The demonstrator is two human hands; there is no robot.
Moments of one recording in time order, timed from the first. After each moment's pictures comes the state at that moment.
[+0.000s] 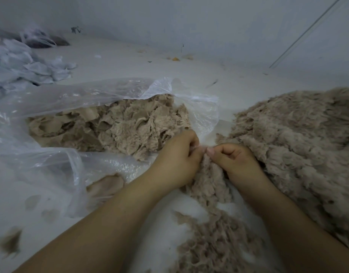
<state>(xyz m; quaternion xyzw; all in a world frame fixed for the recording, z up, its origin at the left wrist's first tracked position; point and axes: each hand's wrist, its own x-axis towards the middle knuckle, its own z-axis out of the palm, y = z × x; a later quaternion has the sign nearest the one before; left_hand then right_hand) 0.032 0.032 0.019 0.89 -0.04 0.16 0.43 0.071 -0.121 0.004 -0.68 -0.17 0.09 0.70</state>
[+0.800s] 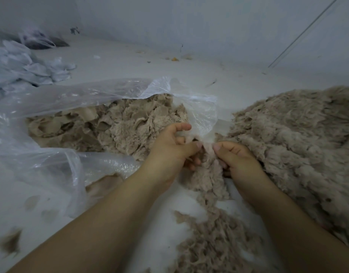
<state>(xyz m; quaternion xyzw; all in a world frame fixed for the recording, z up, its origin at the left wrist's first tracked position) 0.029 0.034 0.027 0.62 0.05 0.05 0.78 0.067 -0.122 0.011 -0.68 -0.16 0.11 0.70</state>
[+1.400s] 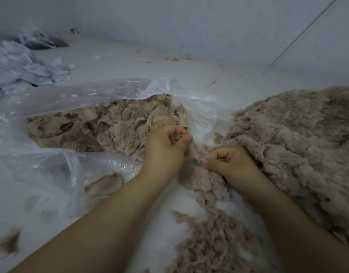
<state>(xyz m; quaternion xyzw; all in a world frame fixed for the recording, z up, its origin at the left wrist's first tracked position) 0.037 0.036 0.018 0.77 0.08 0.27 0.57 0.069 -0.125 0.004 -0.70 -0.21 0.12 0.67</state>
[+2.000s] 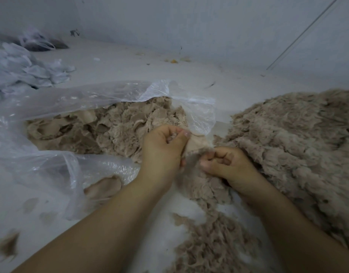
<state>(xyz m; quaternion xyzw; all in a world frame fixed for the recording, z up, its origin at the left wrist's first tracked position) 0.033 0.032 0.020 0.64 0.09 0.23 0.73 0.063 -0.129 0.013 -0.68 -0.22 0.16 0.68</state>
